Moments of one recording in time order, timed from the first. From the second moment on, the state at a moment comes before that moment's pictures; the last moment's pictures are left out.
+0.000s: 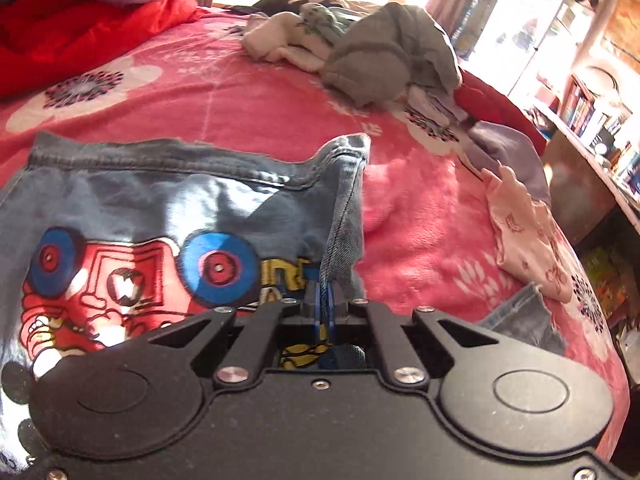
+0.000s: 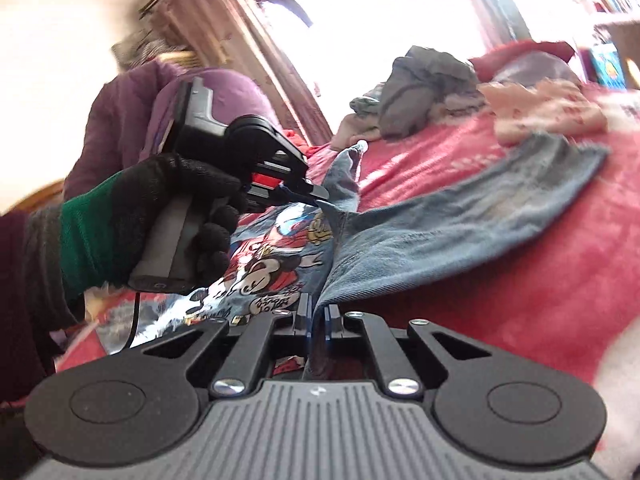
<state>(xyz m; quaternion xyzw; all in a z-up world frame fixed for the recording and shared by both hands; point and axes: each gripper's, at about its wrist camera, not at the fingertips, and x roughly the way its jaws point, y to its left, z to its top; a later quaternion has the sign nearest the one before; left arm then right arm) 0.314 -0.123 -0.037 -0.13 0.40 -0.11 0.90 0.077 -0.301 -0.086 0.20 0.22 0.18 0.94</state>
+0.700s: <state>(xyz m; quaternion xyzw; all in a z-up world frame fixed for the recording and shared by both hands) 0.302 -0.050 -0.061 -0.25 0.37 -0.10 0.89 0.068 -0.227 -0.087 0.01 0.25 0.26 0.93</state>
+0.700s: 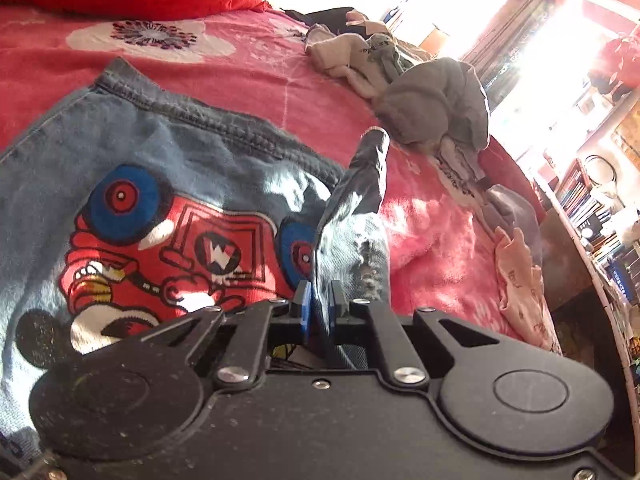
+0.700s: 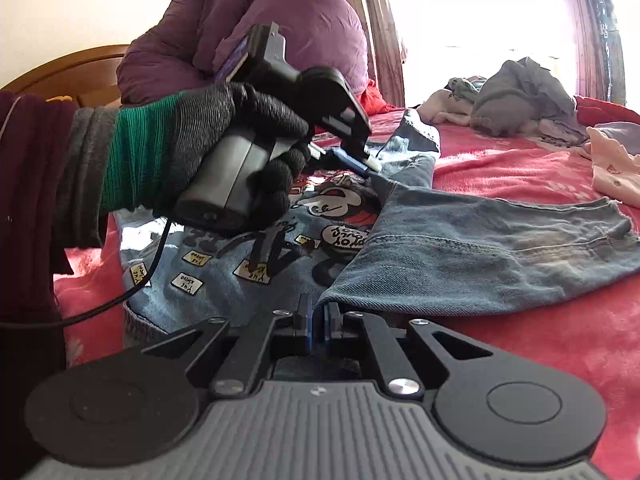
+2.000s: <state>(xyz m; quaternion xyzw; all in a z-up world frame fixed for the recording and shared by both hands) 0.321 -0.084 -0.020 -0.05 0.33 -0.18 0.93 0.071 -0.204 -0.091 -0.07 0.28 0.26 0.92</state>
